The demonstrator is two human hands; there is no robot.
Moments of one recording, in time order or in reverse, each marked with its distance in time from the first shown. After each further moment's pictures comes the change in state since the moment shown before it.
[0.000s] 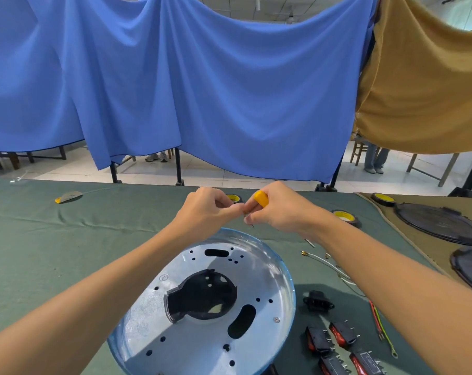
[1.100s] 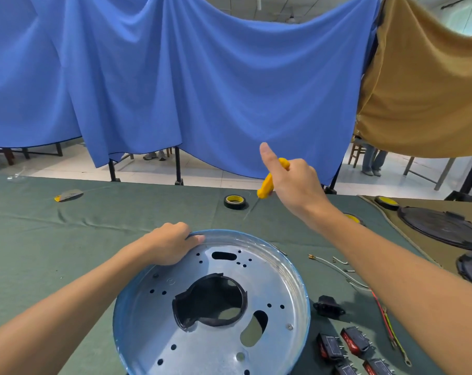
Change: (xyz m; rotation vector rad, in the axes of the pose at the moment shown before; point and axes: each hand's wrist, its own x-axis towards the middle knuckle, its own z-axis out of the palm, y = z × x) left_hand -0.011 -0.076 -0.026 0.494 -0.398 -0.231; right_hand 0.017 -0.017 -0.003 0.021 0.483 -0.083
